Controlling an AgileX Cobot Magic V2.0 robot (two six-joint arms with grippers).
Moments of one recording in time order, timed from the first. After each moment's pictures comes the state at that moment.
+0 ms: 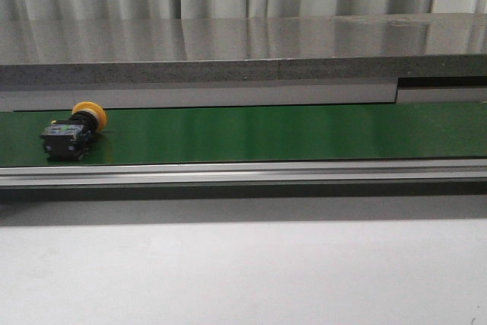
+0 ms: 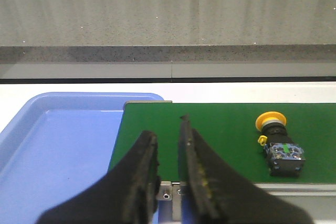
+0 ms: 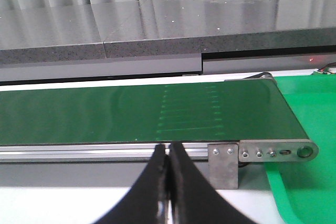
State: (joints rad) left arm 0.02 0.43 -0.27 -0.05 0.11 0.03; right arm 0.07 -0.01 0.03 0.09 0.12 0.00
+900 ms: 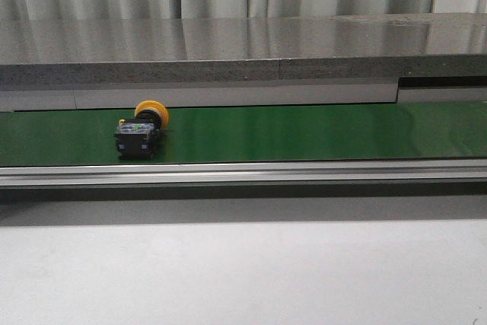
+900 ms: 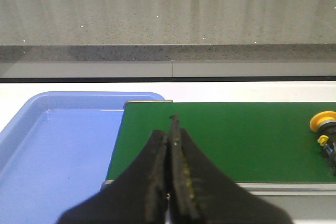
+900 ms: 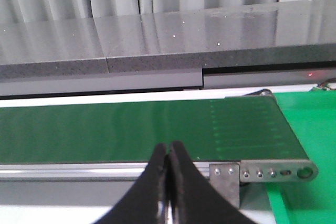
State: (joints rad) left arm 0.02 0.43 -0.27 -0.05 0.12 0.03; right arm 0.07 -0.01 -0.02 0.09 0.12 0.00
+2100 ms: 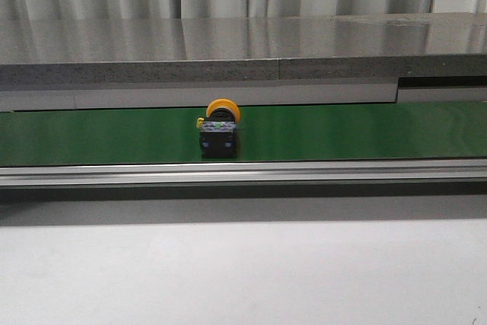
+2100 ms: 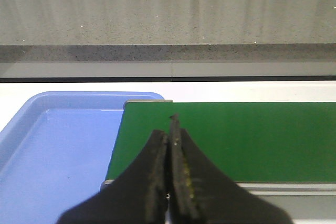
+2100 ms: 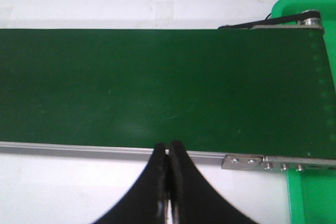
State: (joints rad) left arm 0.02 0.43 -0.27 -0.05 0.12 0.03; right arm 0.07 1.03 -0.76 0.09 0.51 0.00
